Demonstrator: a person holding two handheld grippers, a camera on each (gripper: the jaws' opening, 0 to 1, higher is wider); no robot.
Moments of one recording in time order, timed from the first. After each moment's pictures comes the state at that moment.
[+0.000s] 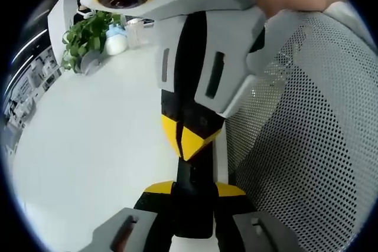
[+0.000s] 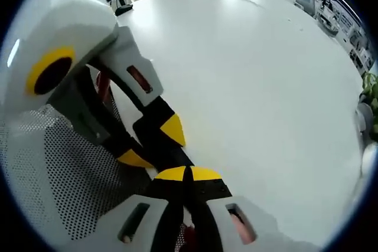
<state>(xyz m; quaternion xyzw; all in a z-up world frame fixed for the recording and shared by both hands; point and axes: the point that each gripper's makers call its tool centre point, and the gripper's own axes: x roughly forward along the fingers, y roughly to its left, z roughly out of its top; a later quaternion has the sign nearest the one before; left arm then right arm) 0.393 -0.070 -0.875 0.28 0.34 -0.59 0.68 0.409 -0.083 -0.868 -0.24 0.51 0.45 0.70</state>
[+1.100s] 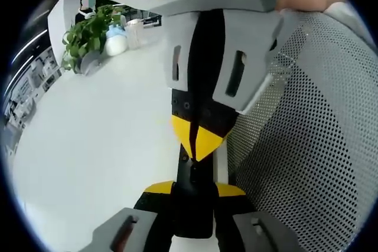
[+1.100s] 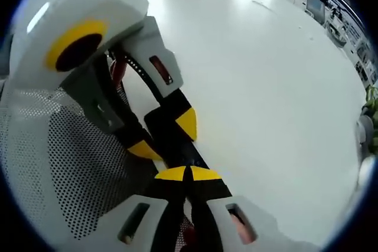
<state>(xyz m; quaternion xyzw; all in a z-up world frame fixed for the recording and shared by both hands) 0.393 -0.070 -0.874 0.28 0.33 -0.59 0.68 0.397 -0.083 -0.867 -0.26 0.50 0.47 0.68</state>
